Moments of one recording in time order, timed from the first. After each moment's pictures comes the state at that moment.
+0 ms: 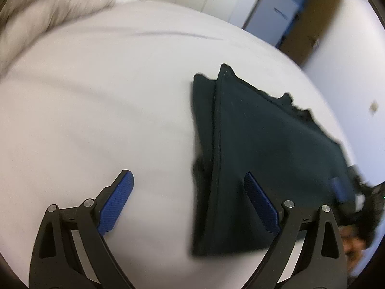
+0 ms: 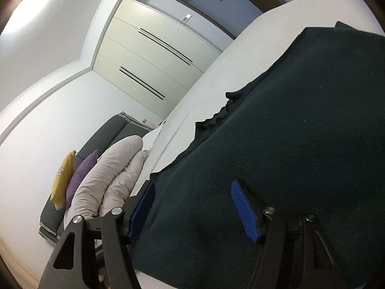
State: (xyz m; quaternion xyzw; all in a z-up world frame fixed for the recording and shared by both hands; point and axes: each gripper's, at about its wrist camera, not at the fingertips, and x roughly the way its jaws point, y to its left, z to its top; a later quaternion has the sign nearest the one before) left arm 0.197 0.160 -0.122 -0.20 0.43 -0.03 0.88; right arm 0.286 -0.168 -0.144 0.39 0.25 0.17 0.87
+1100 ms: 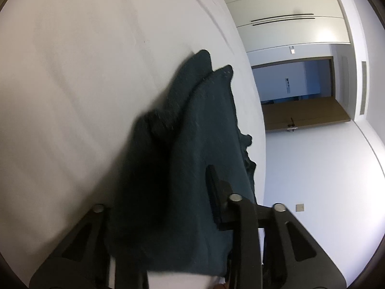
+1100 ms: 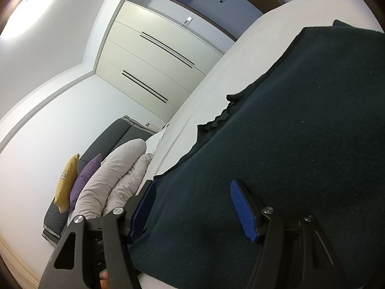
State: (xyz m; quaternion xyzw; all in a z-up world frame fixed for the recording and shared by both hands) left arm 0.223 0.142 -0.171 -0.54 0.39 -0.05 0.74; right arm 0.286 -0.169 -0.144 0.40 0.24 0.18 0.87
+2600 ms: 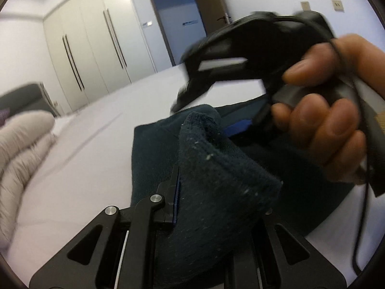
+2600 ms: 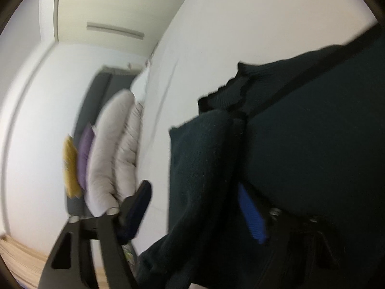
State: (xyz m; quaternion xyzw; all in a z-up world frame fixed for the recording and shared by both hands) left arm 0.212 -0.108 -0.093 0.18 0.25 -0.11 0.94; right arm 0.443 -0.165 -0.113 0.40 0.49 0.24 0.73
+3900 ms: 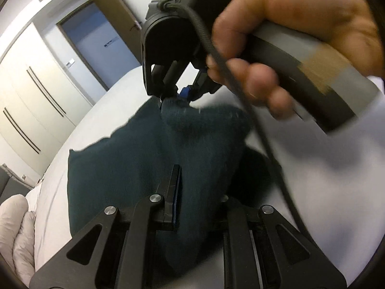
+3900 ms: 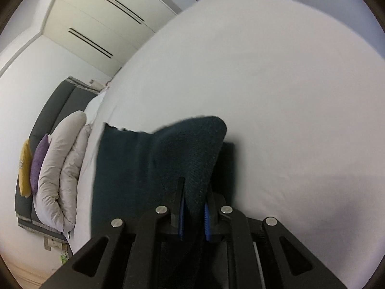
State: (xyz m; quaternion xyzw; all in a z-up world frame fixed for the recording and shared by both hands) left arm 0.227 -0.213 -0.158 0.35 0.24 -0.27 0.86; right arm 0.381 -0.351 -0.109 0.31 0.46 0.10 0.83
